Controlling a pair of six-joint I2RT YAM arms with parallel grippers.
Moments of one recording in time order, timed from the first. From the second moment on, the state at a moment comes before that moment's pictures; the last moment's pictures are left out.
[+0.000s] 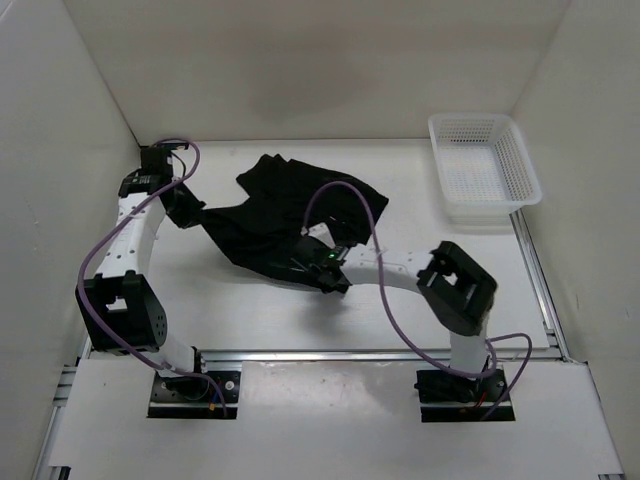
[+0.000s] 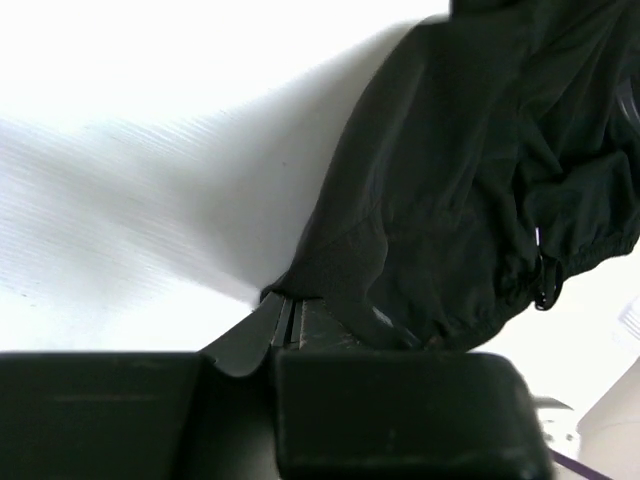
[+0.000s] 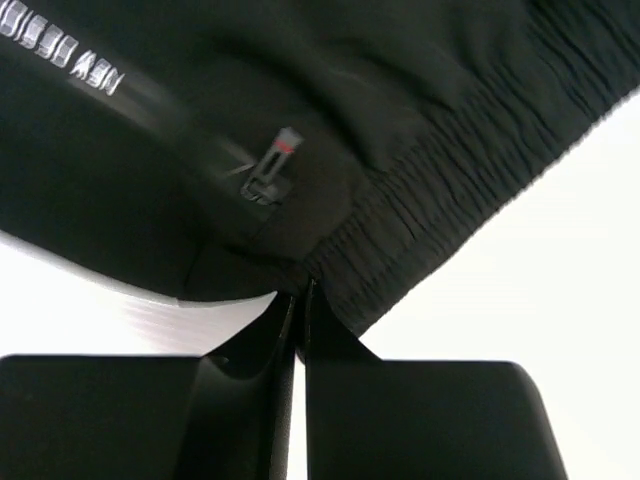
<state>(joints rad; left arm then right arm) 0.09 1.53 1.37 -0.86 0.10 -0.62 1.04 1.93 1.31 -0.59 0.42 0.48</state>
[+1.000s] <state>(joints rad) 0.00 1.35 0.90 -0.78 0.06 -0.77 0.61 1.04 0.56 -0.57 0.00 0.99</state>
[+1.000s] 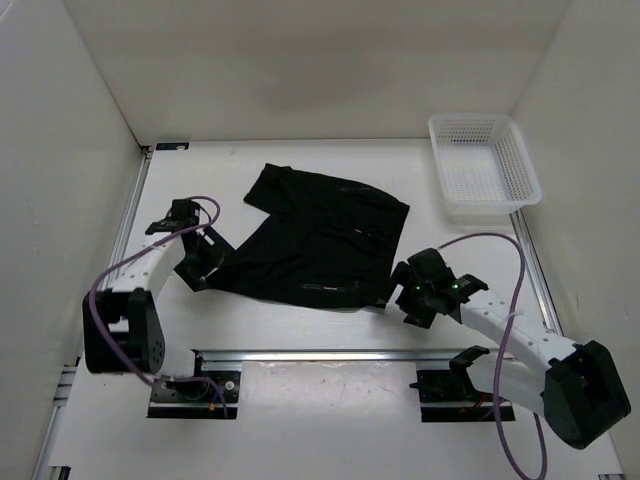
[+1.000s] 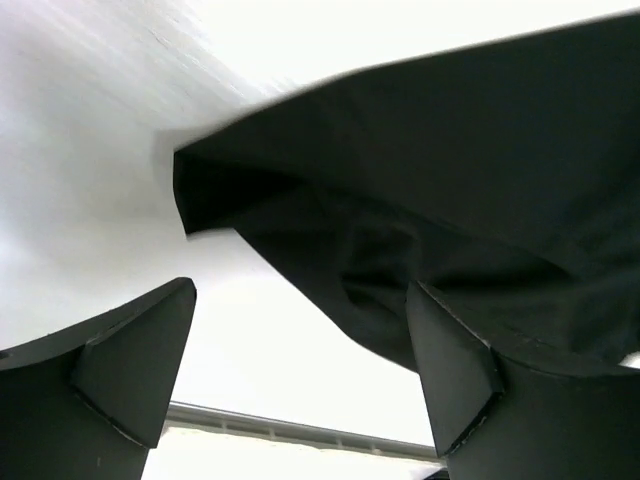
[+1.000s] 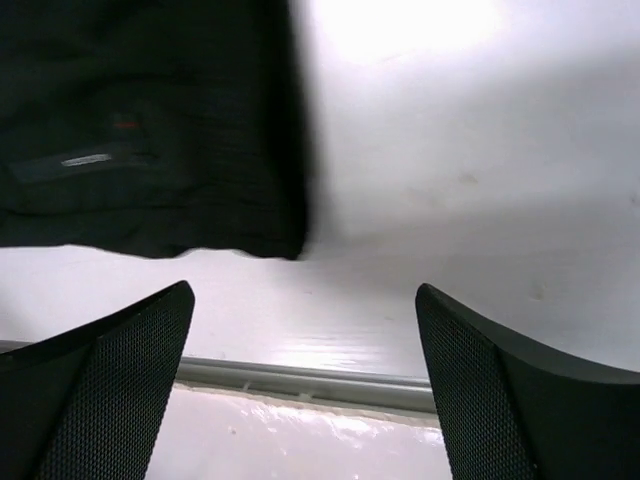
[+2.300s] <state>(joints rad) 0.06 1.62 1.68 -0.78 0.28 -0.78 0.20 1.43 1.43 -0.43 -0.30 0.81</state>
